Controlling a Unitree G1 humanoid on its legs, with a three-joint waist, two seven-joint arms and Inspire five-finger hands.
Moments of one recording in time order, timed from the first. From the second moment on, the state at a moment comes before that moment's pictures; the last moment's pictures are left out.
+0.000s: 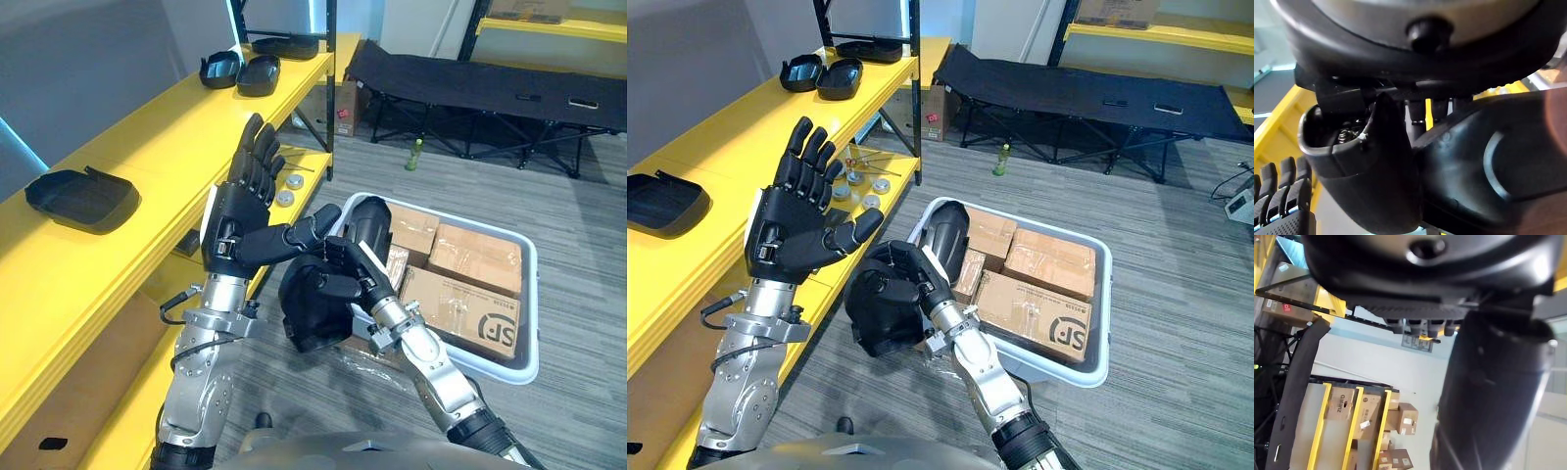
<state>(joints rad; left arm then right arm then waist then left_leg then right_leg) 0.17 0.11 -0.13 -0.44 -0.37 -0.19 -0.11 0.01 -0.20 0.41 0.09 0.20 -0.16 0.10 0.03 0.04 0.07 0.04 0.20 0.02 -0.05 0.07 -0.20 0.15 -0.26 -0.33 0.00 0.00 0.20</state>
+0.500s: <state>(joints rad) 0.26 0.12 -0.02 -0.26 -0.22 -0.08 -0.07 -0.22 -0.31 0.21 0.00 0.24 -0.17 0.09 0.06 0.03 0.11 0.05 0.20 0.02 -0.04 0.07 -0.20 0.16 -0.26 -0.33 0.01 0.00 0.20</state>
